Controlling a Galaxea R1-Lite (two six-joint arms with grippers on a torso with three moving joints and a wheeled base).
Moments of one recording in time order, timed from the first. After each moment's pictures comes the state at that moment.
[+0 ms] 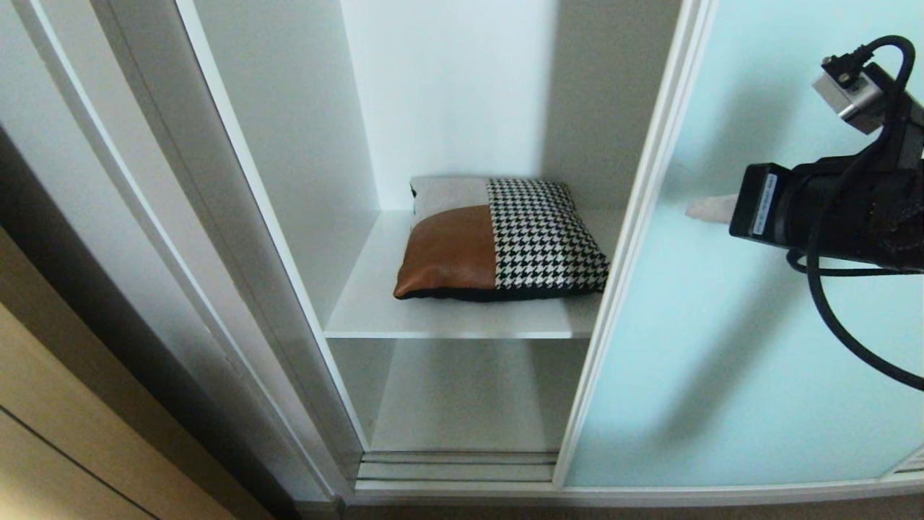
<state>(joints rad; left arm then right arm) 0.02 0.00 0.00 0.01 0.00 0.02 0.45 1.43 -1.24 0.03 -0.09 0.36</state>
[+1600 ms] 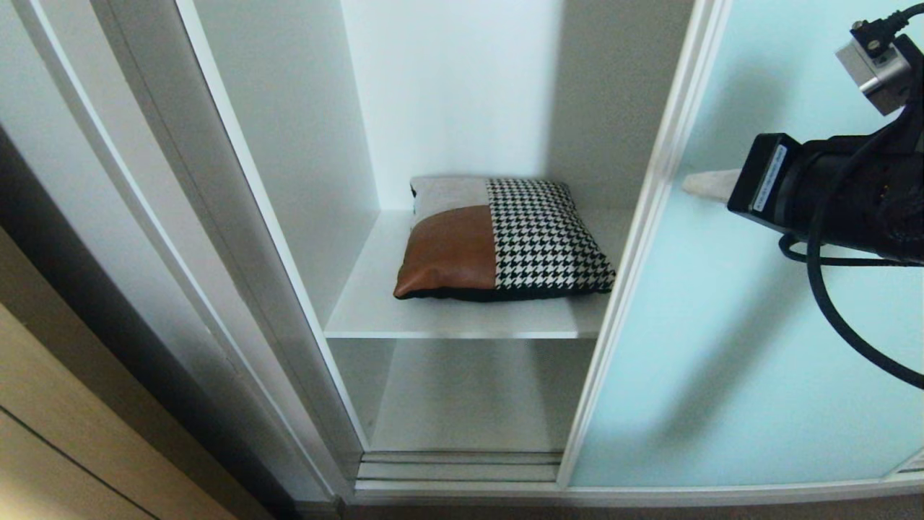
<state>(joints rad) 0.02 0.00 0.00 0.01 0.00 0.02 0.49 1.41 -1.22 -0.07 -0.13 0.43</state>
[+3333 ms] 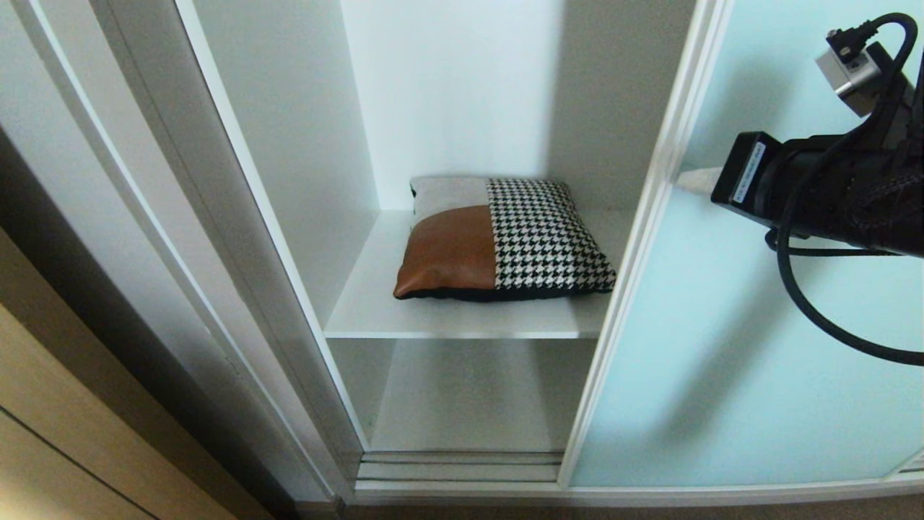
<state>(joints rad) 0.02 0.00 0.00 0.01 0.00 0.02 0.46 1.46 -1.25 -0.09 -0.13 0.45</state>
